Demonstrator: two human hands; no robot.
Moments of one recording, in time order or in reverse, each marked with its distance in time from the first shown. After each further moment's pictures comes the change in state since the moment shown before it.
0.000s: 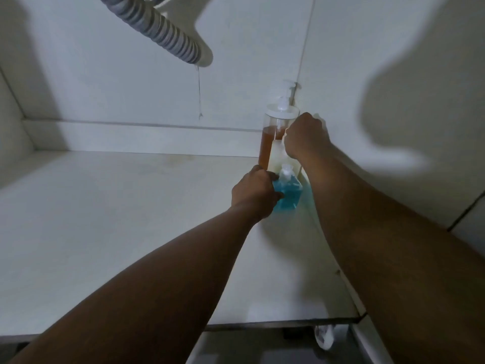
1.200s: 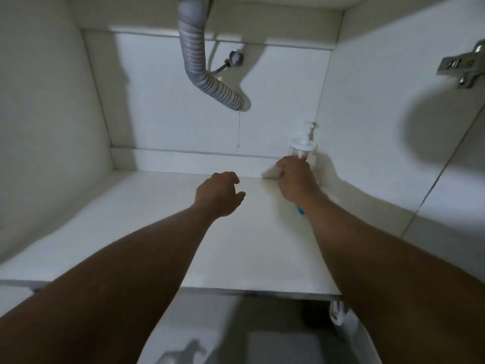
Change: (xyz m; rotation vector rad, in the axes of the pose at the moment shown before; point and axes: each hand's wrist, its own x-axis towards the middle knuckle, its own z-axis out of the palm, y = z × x) left_hand -0.068 -0.062 -0.160 0.258 0.059 -0.119; right_hand -0.099 -0.063 -0.039 0.408 -0.087 -0.139
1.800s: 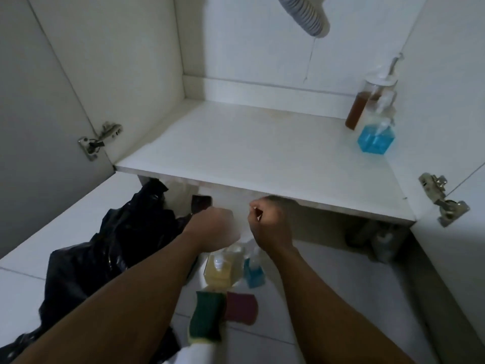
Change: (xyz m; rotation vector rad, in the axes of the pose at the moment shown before) left_hand -0.266 -0.153 0.008 0.031 -0.379 -0.124; right_hand -0.280 -0.084 0.147 0.336 -0.269 -0.027
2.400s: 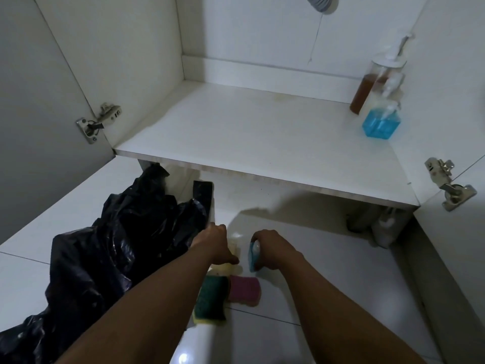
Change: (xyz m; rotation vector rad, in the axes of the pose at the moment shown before) left_hand -0.023 -0.014 0.069 0.165 -0.276 -0.249; right_hand -0.045 0.029 0.010 -0.457 -0.789 0.197
